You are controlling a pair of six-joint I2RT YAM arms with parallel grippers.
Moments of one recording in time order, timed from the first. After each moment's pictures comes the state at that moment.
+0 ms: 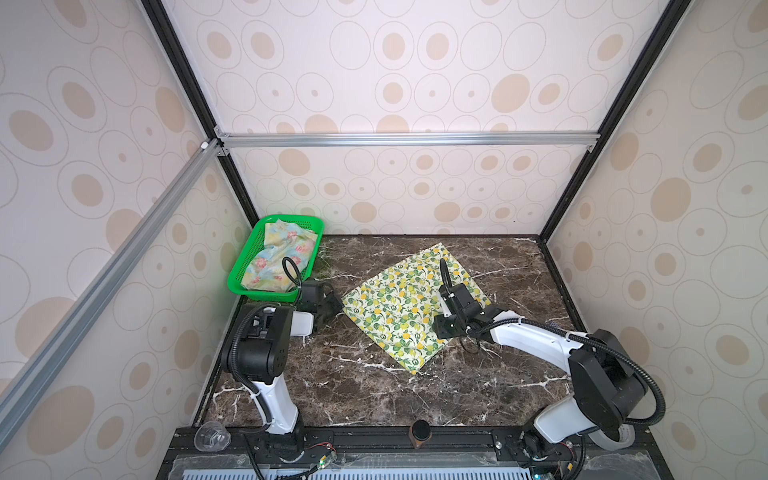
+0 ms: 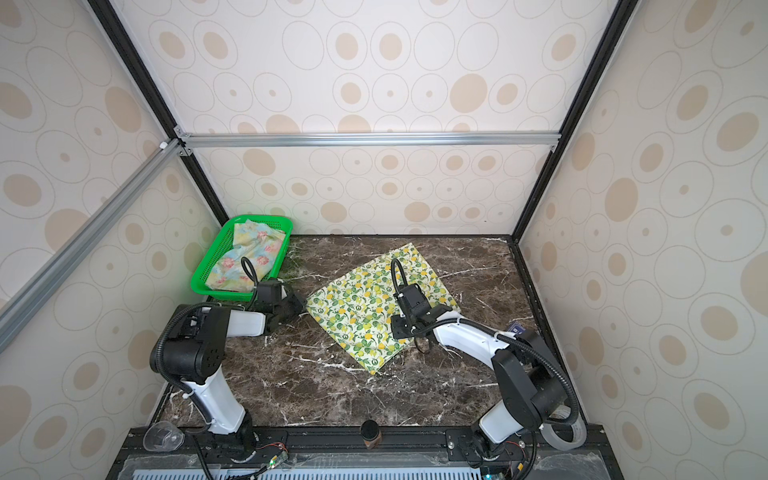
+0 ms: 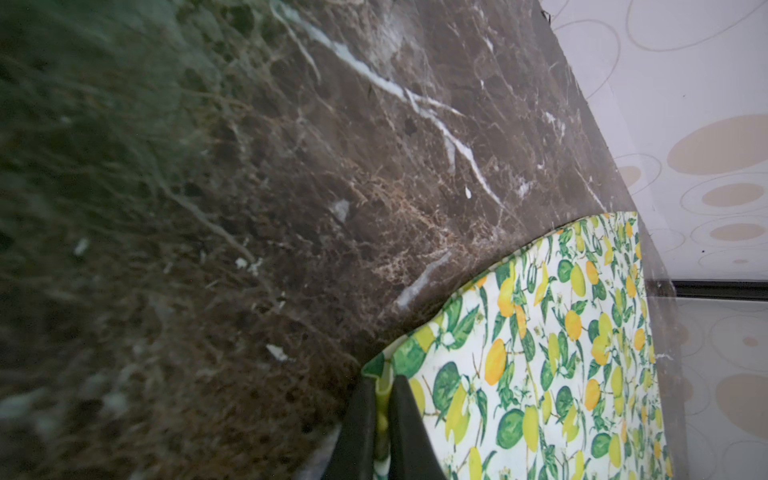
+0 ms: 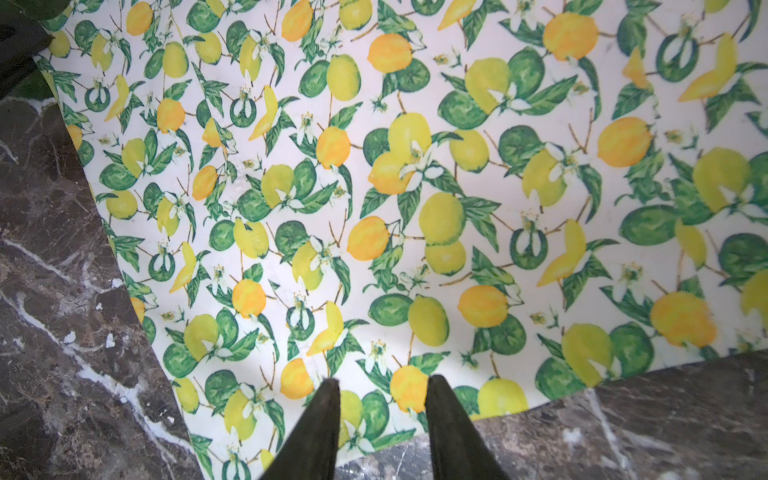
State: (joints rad) left arm -0.08 1.80 0.74 0.34 0.21 -0.77; right arm 0.62 1.54 0.91 -0.39 0.00 0.41
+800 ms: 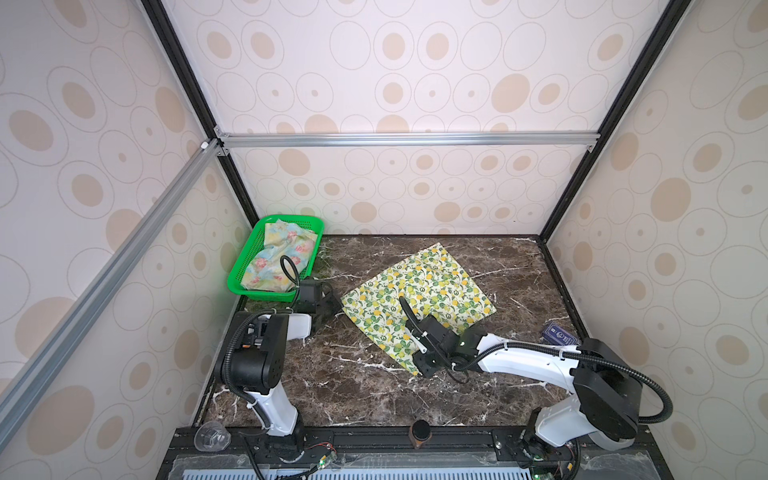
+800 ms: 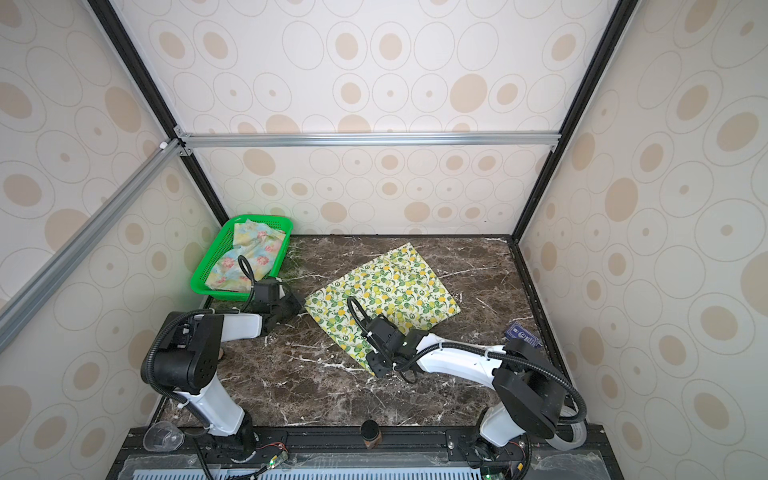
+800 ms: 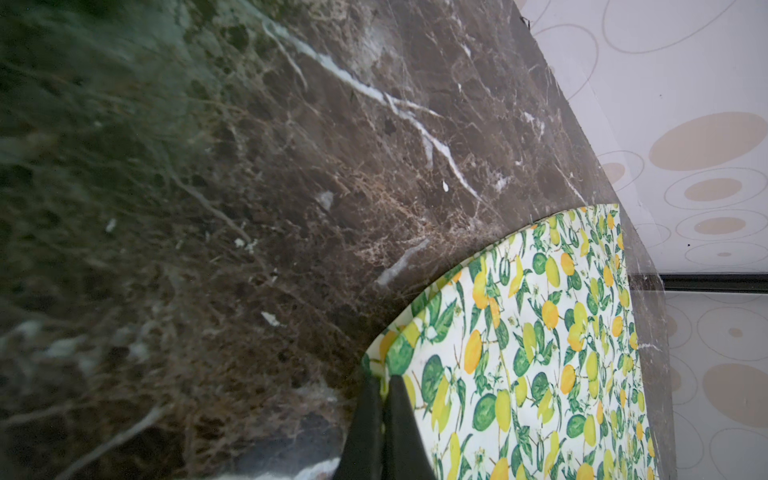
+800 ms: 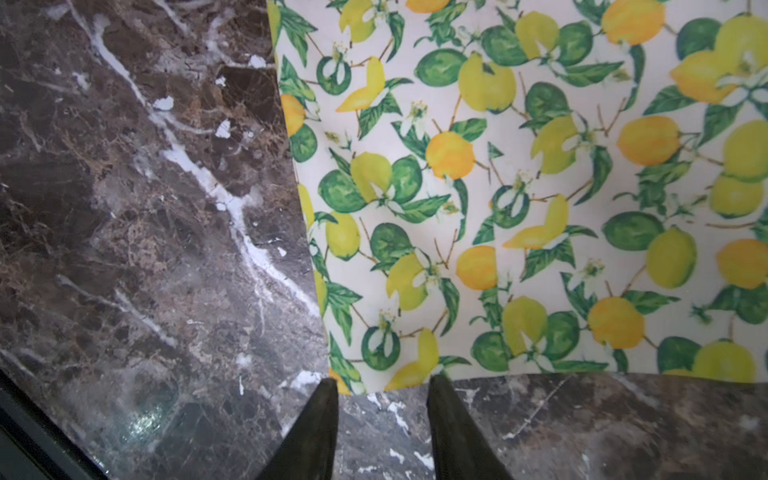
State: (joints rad) left arm -0.08 1.72 0.72 0.28 0.21 -0.77; right arm 0.97 1.51 0.87 -0.45 0.07 0.31
